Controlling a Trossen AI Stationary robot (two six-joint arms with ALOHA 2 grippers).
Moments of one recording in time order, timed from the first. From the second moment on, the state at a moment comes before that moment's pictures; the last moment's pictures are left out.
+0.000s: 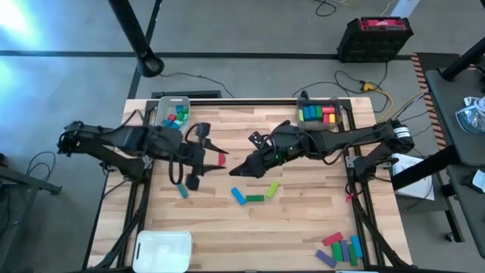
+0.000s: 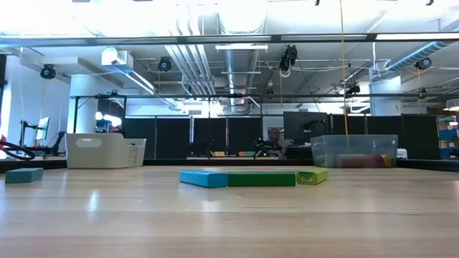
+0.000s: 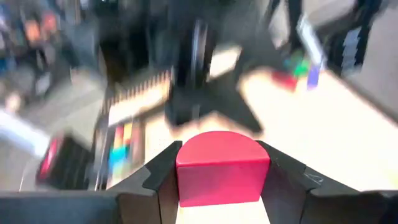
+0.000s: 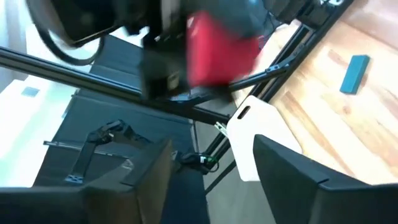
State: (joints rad) left arm -0.19 1.20 1.31 -0.50 -0.16 0.35; right arm 0.10 1.60 1.46 -0.07 -0.21 1.13
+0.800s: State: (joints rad) left arm 0.99 1.39 1.12 -1.19 0.02 -0.07; right arm 0.12 1.56 1.47 -0.10 -0.21 1.11
